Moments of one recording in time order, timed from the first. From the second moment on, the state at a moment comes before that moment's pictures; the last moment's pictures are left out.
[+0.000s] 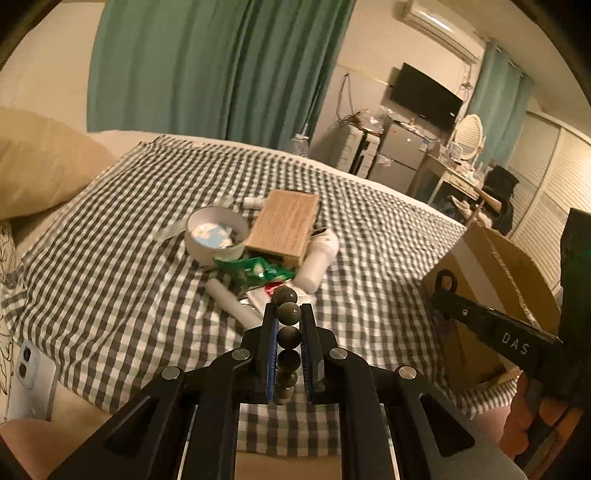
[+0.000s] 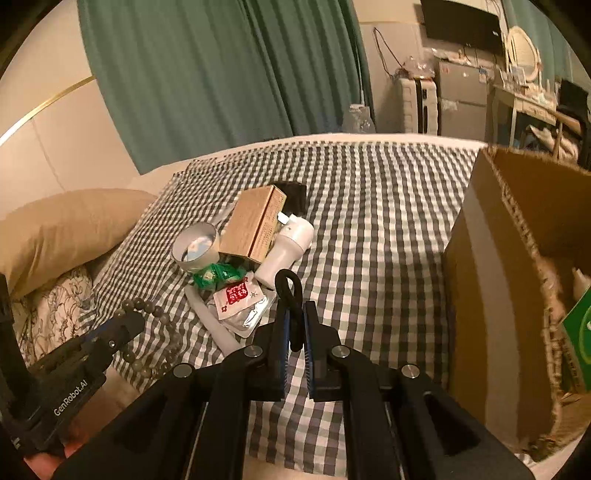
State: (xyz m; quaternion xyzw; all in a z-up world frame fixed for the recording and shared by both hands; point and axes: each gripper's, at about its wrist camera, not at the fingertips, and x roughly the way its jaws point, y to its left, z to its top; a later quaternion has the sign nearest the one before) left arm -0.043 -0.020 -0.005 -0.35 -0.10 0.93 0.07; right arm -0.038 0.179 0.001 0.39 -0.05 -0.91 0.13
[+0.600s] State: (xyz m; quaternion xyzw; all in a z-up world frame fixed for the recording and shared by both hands) left arm -0.027 0.082 0.089 -0.29 -0.09 0.94 0.18; right arm 0.021 0.277 0.097 0.32 -0.04 -0.94 0.09
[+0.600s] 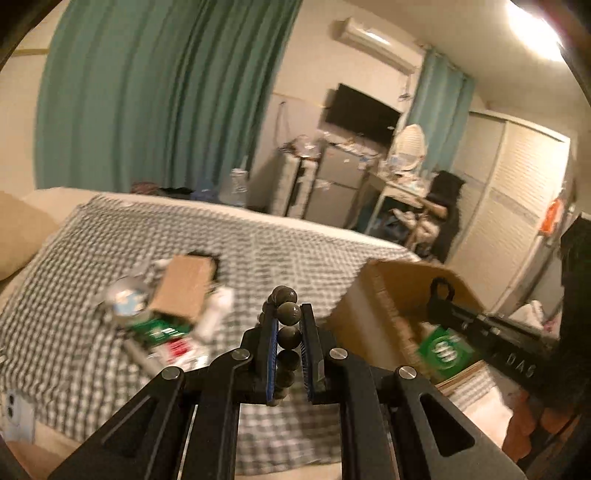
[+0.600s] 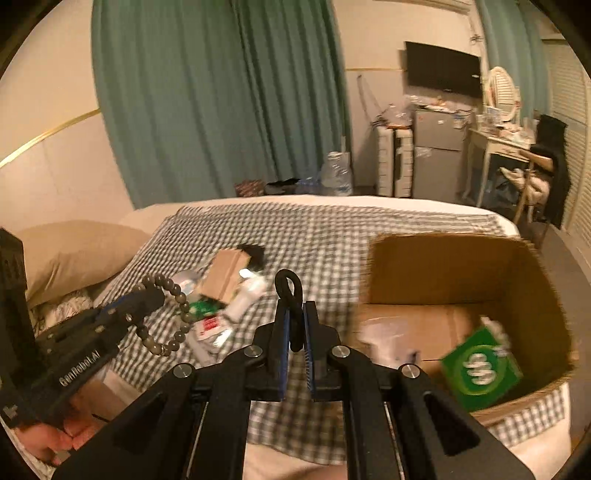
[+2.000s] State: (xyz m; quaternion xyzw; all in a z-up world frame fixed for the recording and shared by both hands) left arm -0.075 0.182 0.079 -0.35 -0.05 0.91 0.22; right arm 0.020 0.365 0.073 0.33 -0.07 -0.94 -0.05
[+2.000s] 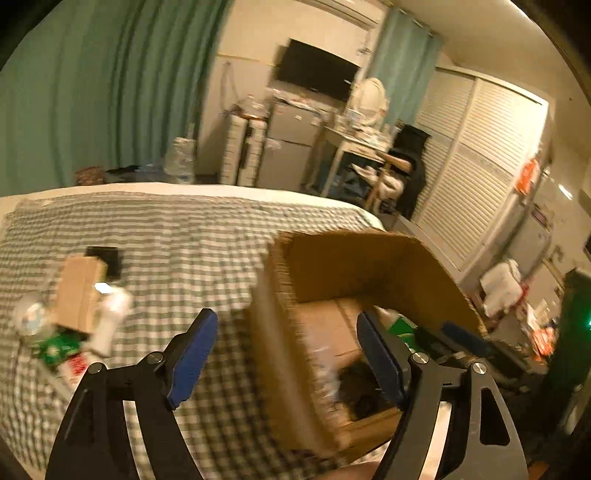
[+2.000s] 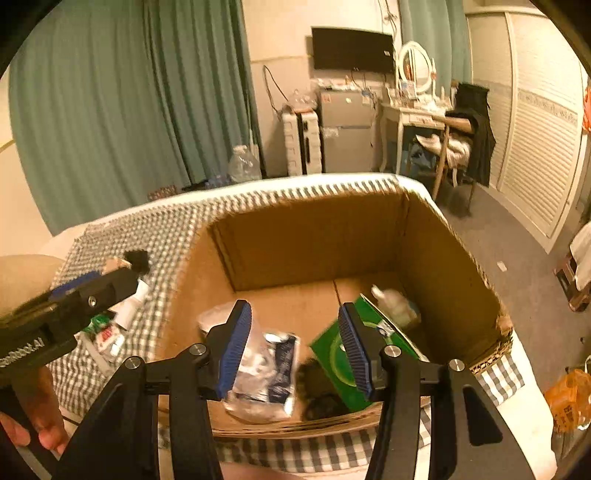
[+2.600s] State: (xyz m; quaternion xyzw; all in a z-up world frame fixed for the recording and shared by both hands) left arm -0.047 -0.049 0.064 -0.33 -0.11 0.94 -0.01; right arm 0.005 0.212 0.084 0.29 -0.06 -0.95 0.09
